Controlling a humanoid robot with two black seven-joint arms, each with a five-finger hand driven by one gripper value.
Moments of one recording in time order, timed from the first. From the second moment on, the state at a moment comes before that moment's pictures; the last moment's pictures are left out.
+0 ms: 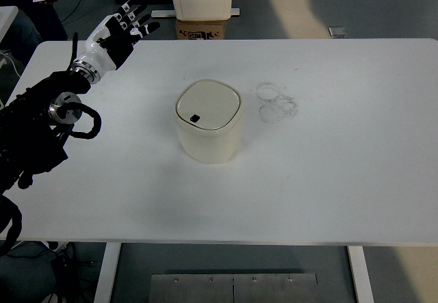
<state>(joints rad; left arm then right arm) -1.07 0.14 -0.42 -0.24 -0.08 -0.45 -0.31 -0.01 0.00 0.30 0.20 -0.23 0.06 0.51</state>
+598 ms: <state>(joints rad) -1.02 0.10 -0.47 -0.20 -0.14 -0.42 -0.31 -0.01 0.00 0.30 0.20 -0.23 0.06 0.51</state>
